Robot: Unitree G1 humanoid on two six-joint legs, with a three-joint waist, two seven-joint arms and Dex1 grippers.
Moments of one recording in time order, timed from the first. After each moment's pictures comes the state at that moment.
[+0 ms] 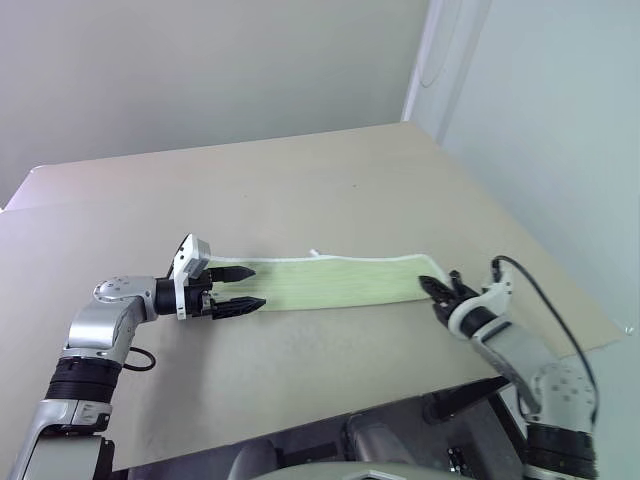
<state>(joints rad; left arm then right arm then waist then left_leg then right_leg) -0.32 0.66 0.02 0.20 -0.45 0.38 -1.30 -0.03 -0.37 -0.36 -0.14 1.58 0.77 -0.37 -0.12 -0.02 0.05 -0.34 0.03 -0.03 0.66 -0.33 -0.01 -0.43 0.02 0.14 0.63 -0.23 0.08</state>
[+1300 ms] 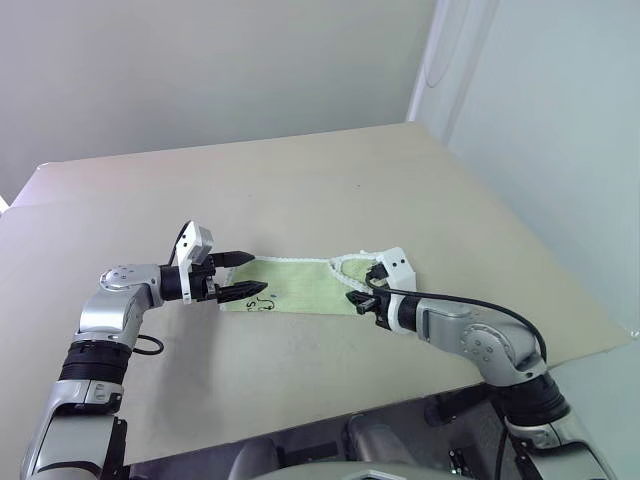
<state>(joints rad) -0.41 0.63 0.01 0.34 -0.40 0.30 -1.28 -0.30 -0.43 0.21 -0.24 0.74 0.99 0.16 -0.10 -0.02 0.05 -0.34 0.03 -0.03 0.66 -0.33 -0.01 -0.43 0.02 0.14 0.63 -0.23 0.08</state>
